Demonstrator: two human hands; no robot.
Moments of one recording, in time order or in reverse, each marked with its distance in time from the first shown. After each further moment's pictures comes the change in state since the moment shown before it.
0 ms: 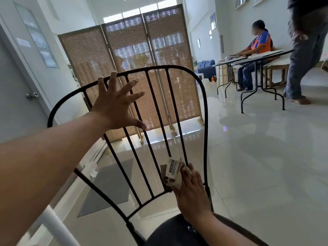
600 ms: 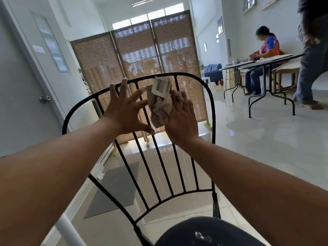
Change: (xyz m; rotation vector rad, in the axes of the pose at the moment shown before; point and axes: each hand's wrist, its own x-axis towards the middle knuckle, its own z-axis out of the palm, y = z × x) left_hand 0.002 -0.001 0.001 0.017 -0.017 -0.015; right_hand 0.208 -0.058 -0.128 0.106 0.193 -0.072
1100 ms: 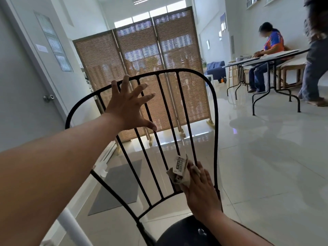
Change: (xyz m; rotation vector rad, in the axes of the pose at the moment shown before) left_hand 0.000 -0.001 -0.005 0.003 0.004 -0.005; right_hand -0.217 0.058 0.076 -0.114 -0.204 0.046
